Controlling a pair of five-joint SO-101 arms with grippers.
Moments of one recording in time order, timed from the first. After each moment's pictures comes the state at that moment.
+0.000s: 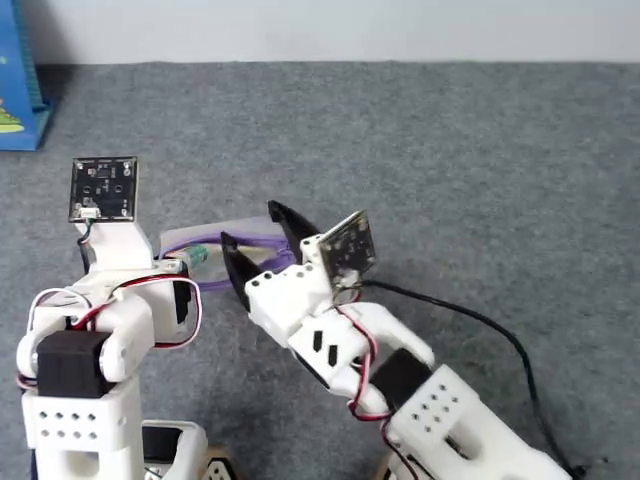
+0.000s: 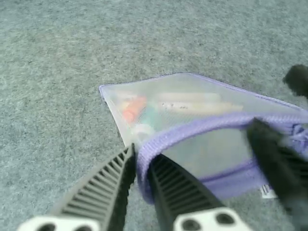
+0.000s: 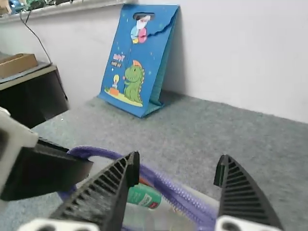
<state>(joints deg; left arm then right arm) -2.3 -54.6 28.6 90.5 9.5 -46.4 -56.4 59.3 13.6 -12.3</state>
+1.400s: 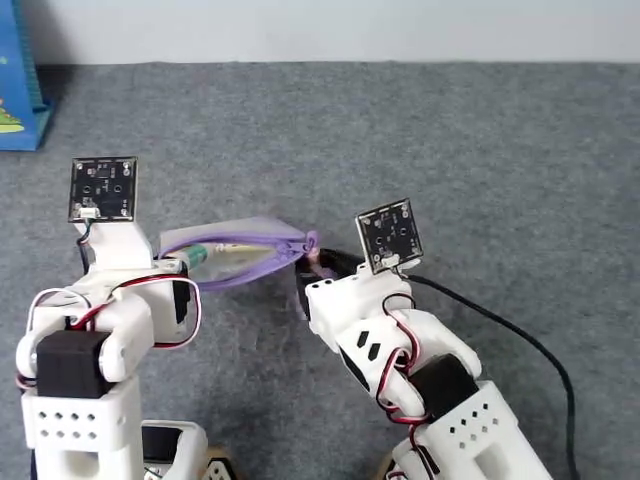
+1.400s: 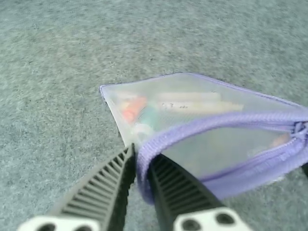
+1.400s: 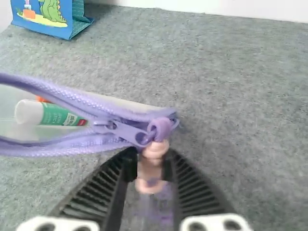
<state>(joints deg) -2.3 -54.6 28.6 90.5 9.5 -35.9 -65.0 60.0 42.9 -14.5</state>
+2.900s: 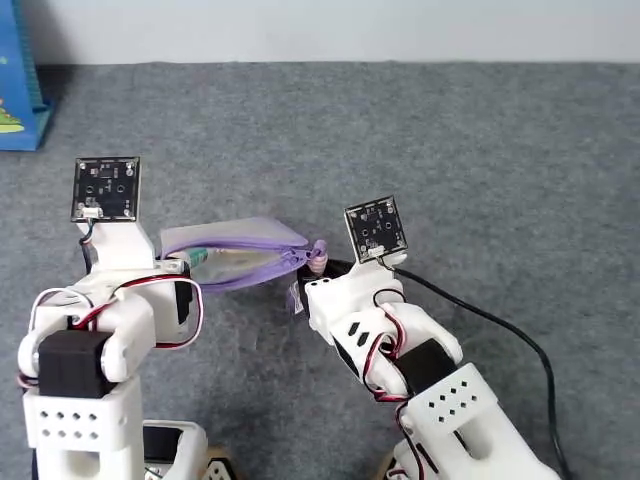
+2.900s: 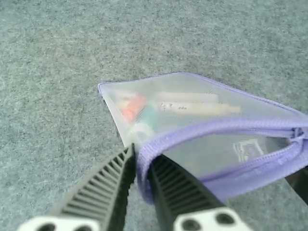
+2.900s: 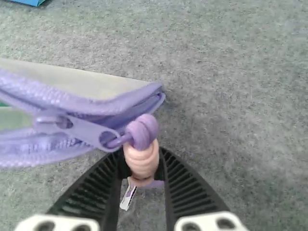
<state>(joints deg) -2.0 -54.6 28.6 90.5 9.5 -33.7 -57.1 65.1 35.9 -14.6</state>
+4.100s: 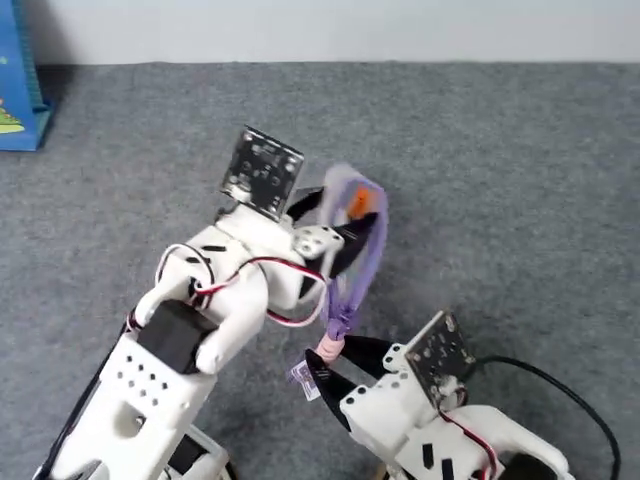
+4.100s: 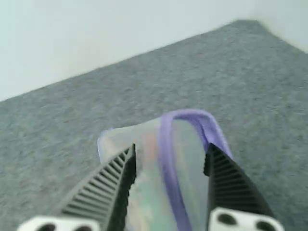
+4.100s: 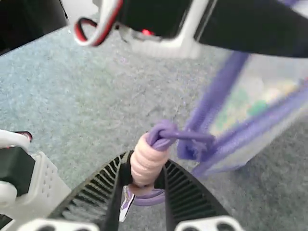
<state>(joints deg) 31.5 -44.3 31.0 52.8 8.9 -50.9 -101.2 56.0 77.3 -9.0</state>
